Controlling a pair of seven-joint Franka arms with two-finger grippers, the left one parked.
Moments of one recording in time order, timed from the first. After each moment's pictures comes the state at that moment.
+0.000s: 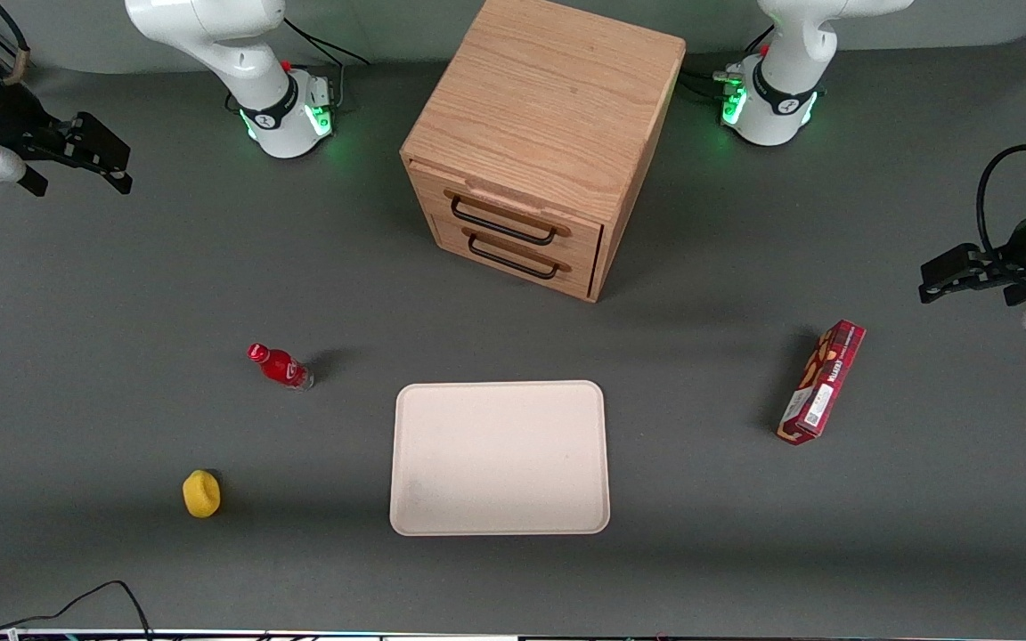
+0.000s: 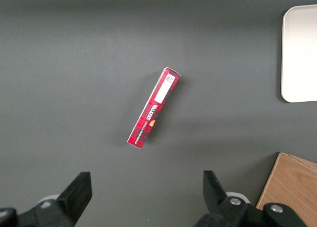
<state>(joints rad) 0.07 -0.18 0.06 -1.63 -0.05 1.46 0.11</state>
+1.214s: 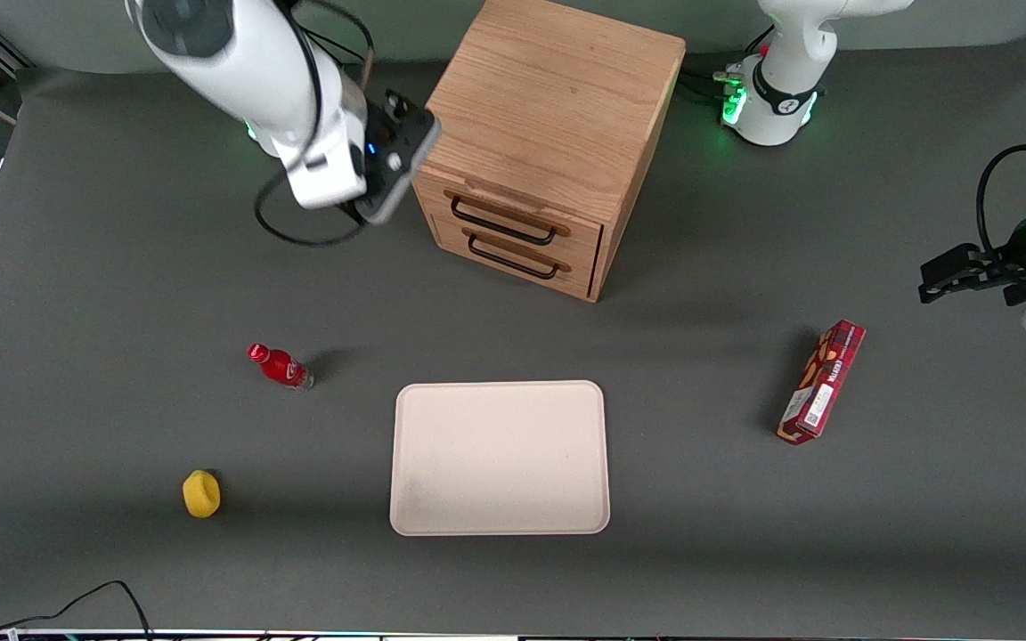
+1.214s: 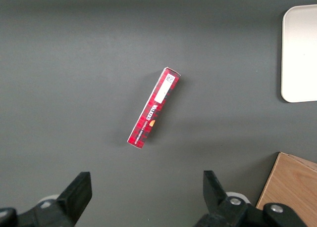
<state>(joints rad) 0.09 0.22 0.56 -1.53 0.23 1.61 -0.33</state>
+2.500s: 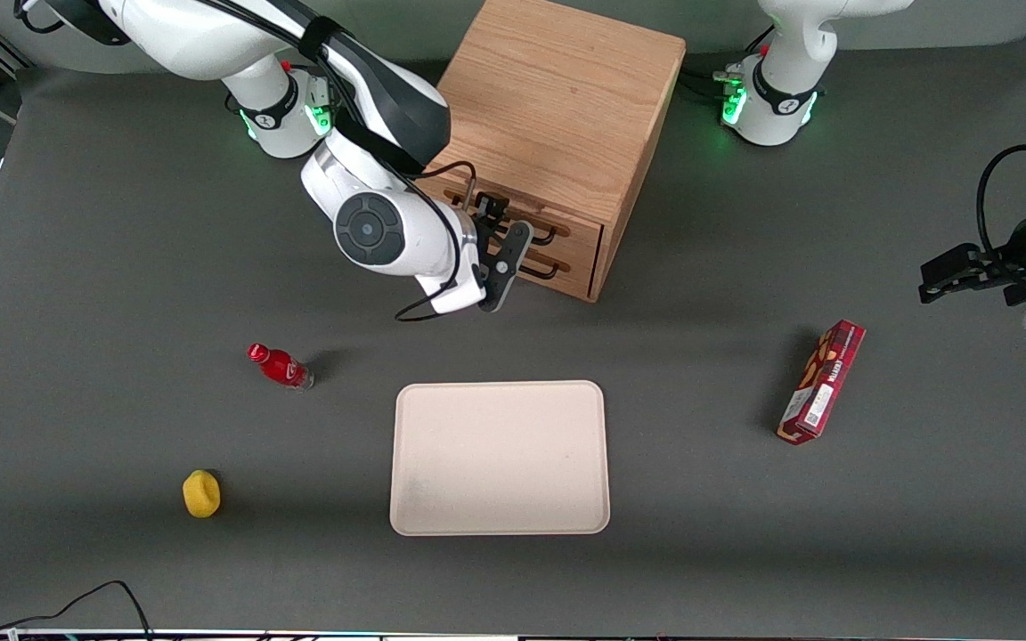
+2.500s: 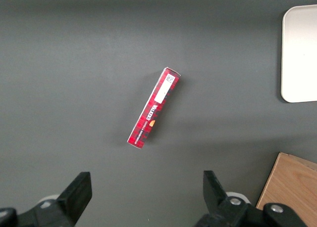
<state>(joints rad) 0.17 0.54 0.62 -1.52 0.16 1.83 -0.35</state>
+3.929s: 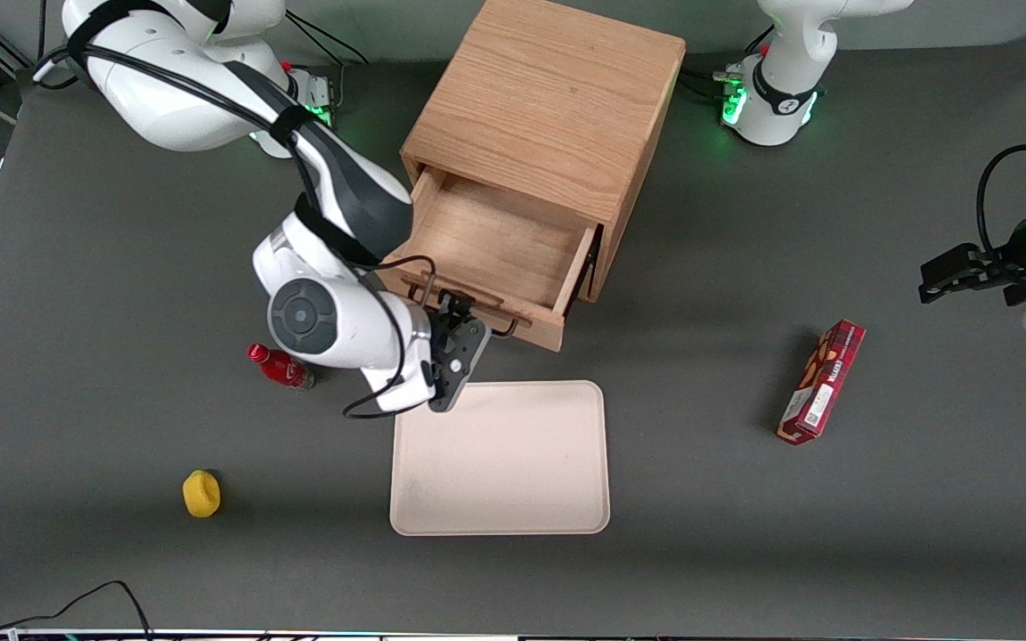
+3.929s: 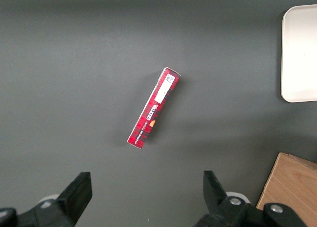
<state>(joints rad) 0.14 0.74 0.54 -1.19 -0.03 1.82 -0.44</state>
